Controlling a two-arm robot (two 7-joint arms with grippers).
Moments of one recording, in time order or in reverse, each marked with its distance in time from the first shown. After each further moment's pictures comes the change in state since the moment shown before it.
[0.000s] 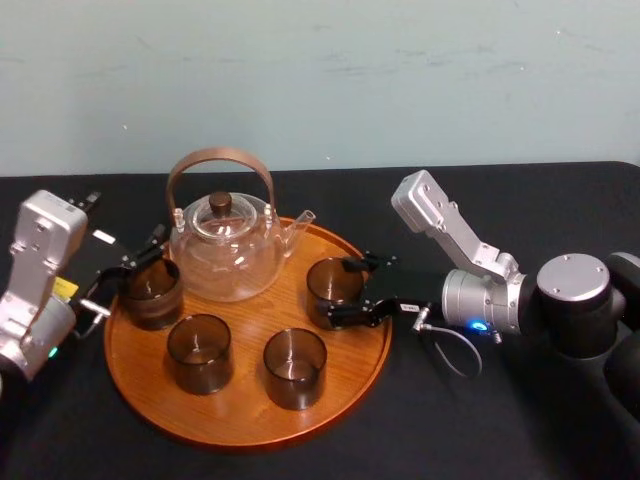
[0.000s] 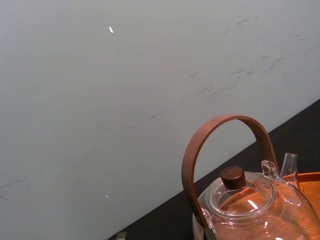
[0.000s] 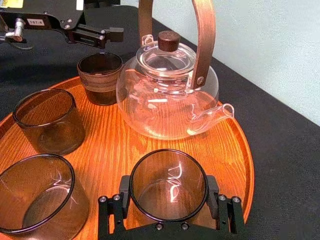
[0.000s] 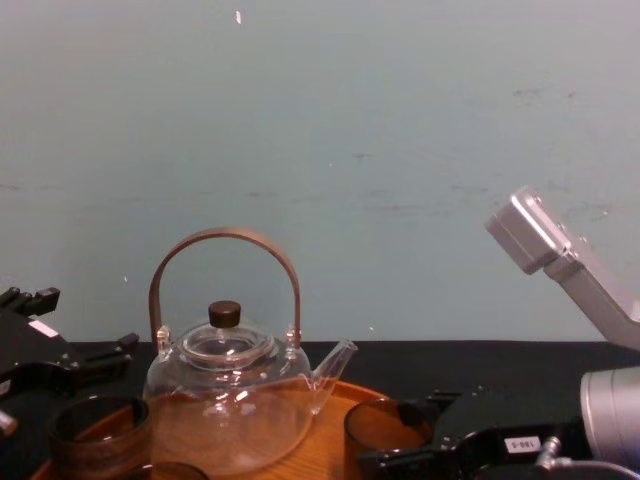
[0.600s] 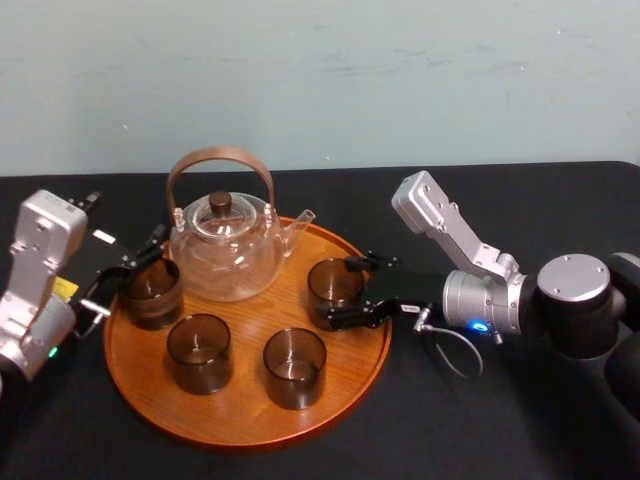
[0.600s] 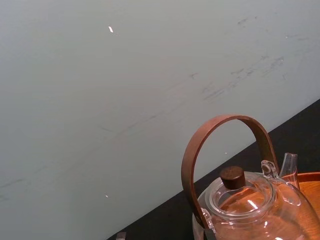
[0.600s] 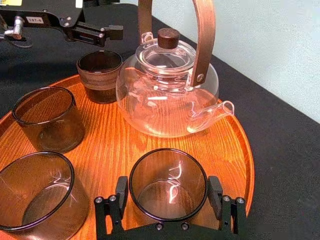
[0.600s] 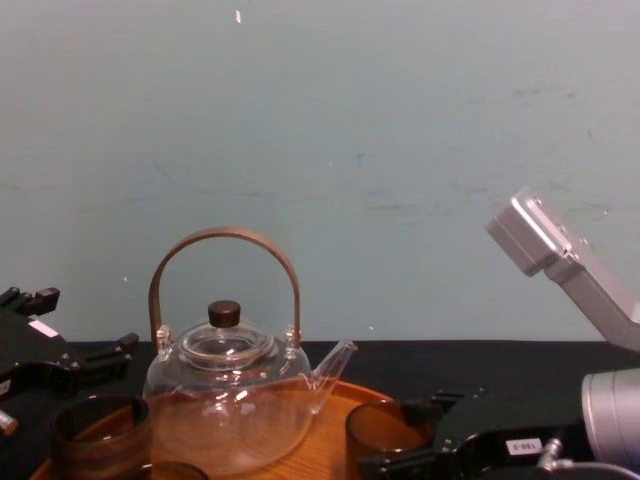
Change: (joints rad) left arm 0.000 0.000 0.000 0.000 0.000 0.000 0.000; right arm -0.001 0.001 0.000 0.000 -0.001 0.003 0.000
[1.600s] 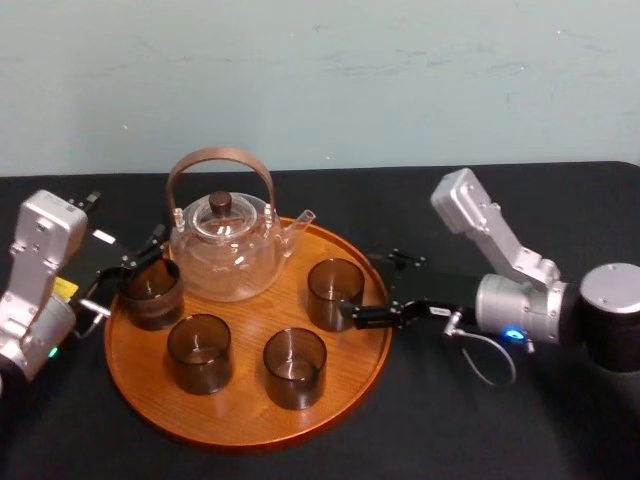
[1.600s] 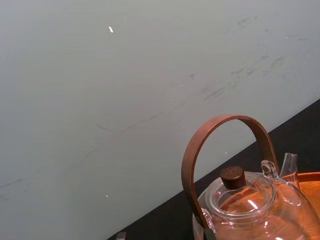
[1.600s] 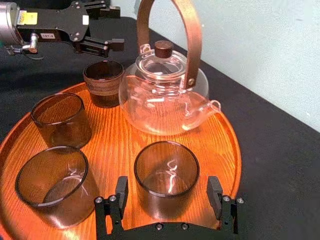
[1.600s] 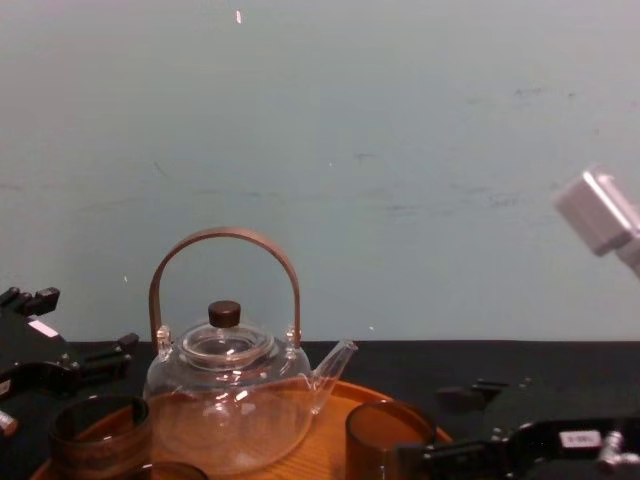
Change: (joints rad) left arm 0.000 0.000 0.000 0.000 0.000 0.000 0.000; right arm -0.088 0.088 0.056 -0.145 0.056 0.018 -0.011
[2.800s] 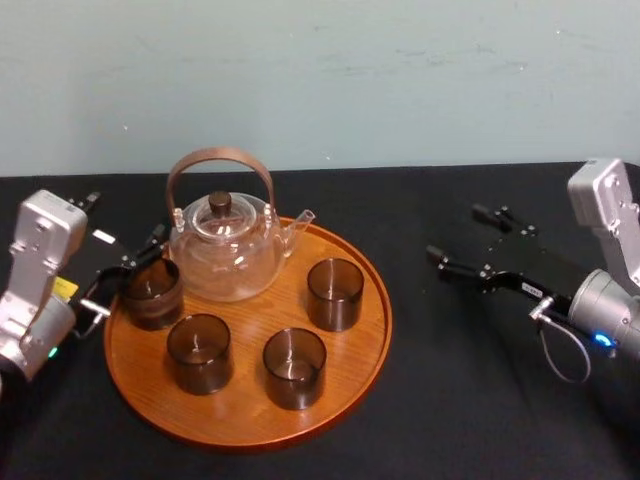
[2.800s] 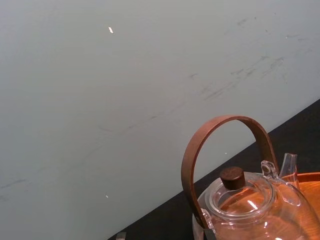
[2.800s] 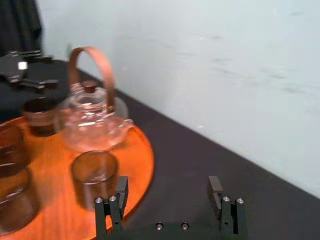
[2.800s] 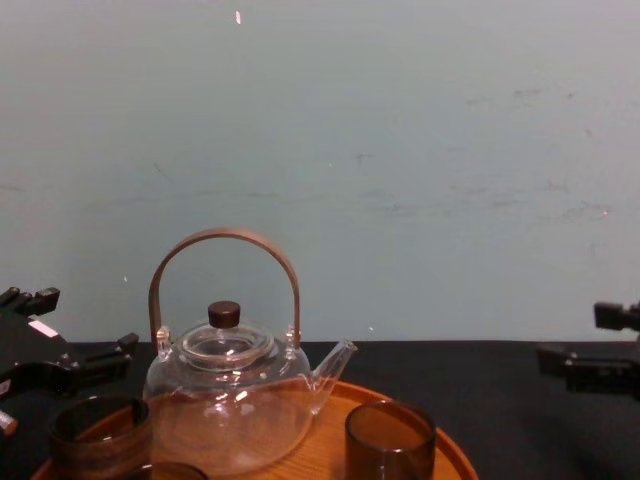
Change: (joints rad) left arm 0.000 0.000 0.000 0.000 0.000 0.000 0.000; right arm -0.254 0.122 0.226 -0.233 0.062 -0.137 -0.222
